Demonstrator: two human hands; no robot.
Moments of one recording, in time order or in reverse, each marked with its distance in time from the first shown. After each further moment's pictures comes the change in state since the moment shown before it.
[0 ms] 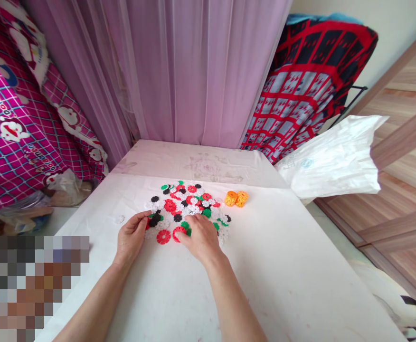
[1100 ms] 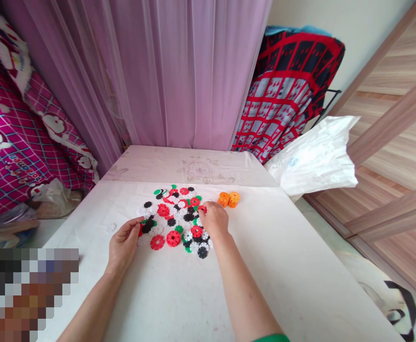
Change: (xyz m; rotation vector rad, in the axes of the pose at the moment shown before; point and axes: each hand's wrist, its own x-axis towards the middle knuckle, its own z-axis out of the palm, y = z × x) left_hand 0.001 0.002 -0.001 -0.012 0.016 -0.038; right_hand 0.037 0.051 -0.019 -0.177 0.109 0.321
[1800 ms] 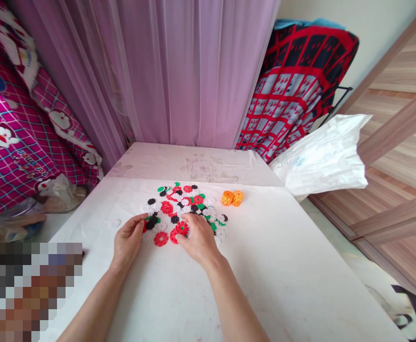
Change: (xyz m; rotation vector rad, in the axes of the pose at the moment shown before) left_hand 0.000 -0.003 0.002 -0.044 -0.009 0.008; right_hand -0.058 -0.037 0.003 0.488 -0.077 -0.265
